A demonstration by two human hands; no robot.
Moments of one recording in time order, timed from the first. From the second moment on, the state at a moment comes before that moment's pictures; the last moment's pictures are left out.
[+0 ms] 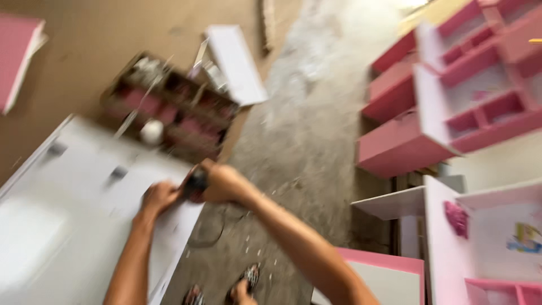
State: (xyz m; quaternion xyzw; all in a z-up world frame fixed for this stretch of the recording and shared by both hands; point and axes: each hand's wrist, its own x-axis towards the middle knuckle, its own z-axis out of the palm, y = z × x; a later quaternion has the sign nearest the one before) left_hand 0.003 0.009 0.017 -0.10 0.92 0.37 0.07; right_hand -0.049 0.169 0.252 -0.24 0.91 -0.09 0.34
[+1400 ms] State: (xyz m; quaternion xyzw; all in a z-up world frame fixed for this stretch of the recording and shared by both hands) left_hand -0.001 0.004 0.004 -0.16 0.90 0.39 0.14; right_hand -0.060 0.174 0.226 -0.35 0.88 -0.05 0.32
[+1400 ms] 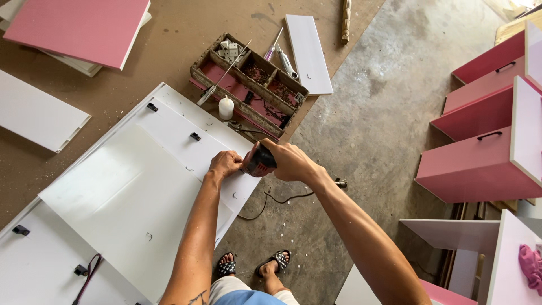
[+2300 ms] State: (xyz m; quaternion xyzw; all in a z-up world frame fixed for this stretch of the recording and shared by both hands) left_hand 0.008 0.002 -0.027 0.04 0.93 0.35 -0.01; right_hand -0.028 0.382 0.215 0.07 0.79 -0.60 0.13
